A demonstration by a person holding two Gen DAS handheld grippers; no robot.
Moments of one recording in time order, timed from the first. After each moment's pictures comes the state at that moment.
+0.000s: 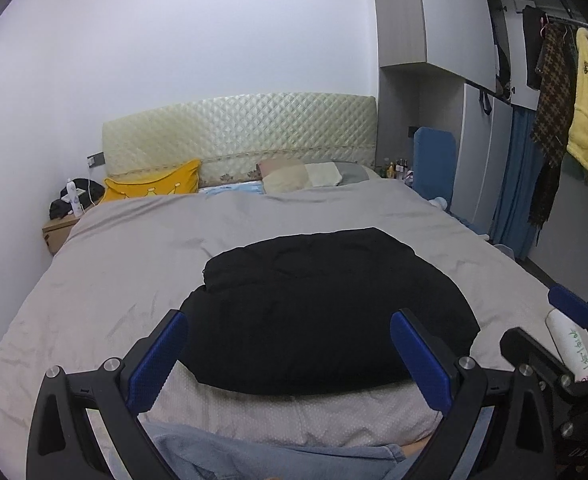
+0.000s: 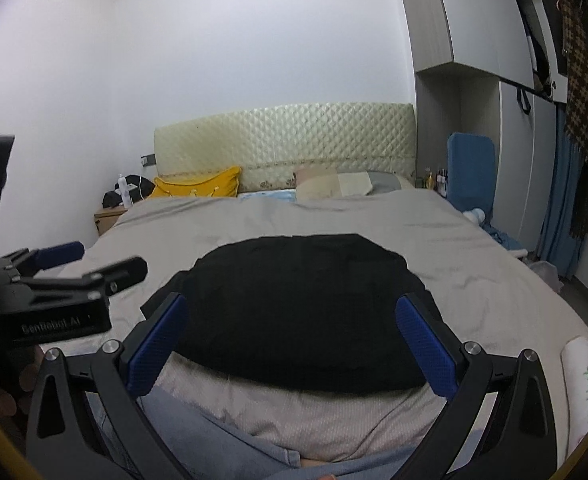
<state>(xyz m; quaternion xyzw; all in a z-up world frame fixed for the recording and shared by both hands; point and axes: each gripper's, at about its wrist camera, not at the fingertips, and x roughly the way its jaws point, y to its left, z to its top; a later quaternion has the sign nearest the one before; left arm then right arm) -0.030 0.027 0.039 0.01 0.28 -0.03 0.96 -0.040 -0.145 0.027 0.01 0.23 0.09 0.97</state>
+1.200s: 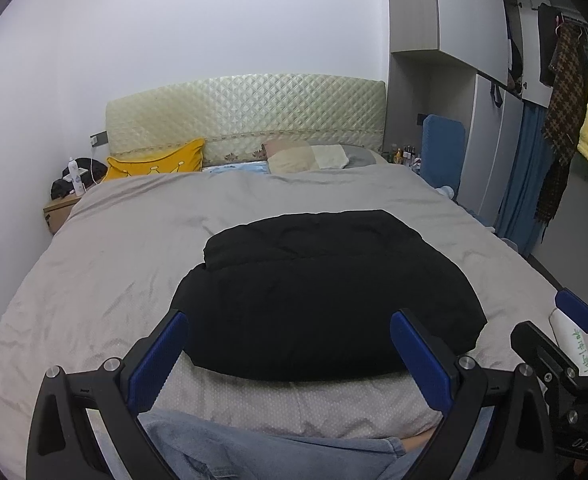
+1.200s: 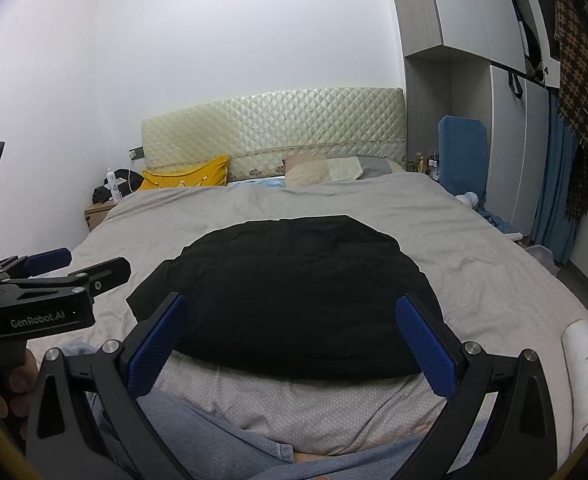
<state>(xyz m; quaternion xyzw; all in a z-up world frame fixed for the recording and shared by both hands) -0.017 0.031 0.021 -0.01 0.31 -0.02 0.95 -0.030 -0.152 0.013 0.02 0.25 0.07 0.97</state>
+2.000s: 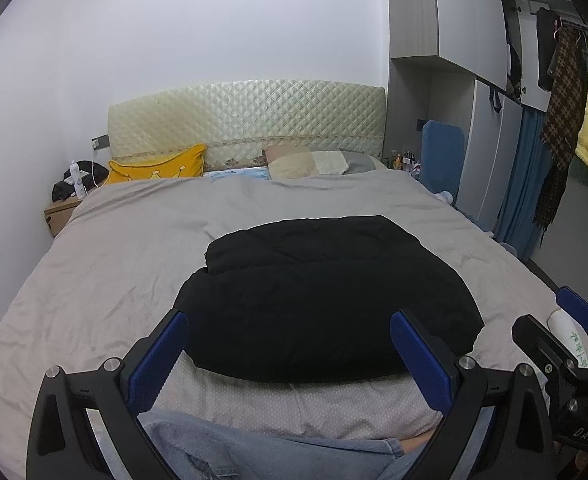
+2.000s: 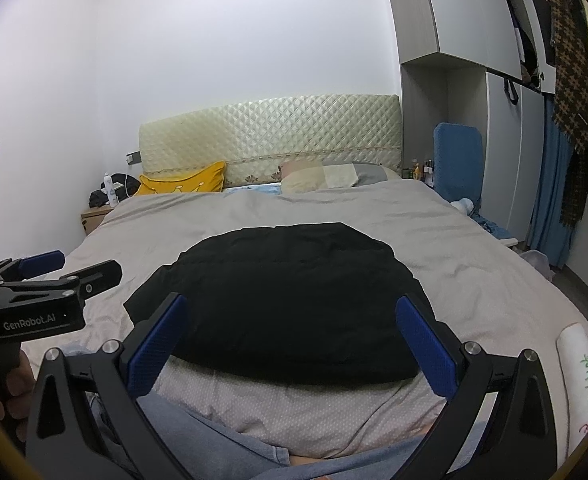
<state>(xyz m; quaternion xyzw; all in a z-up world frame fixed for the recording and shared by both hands) -0.027 0.032 0.024 -0.01 0.30 -0.02 0.95 -0.035 -0.153 0.017 0.02 0.24 0.06 0.97</state>
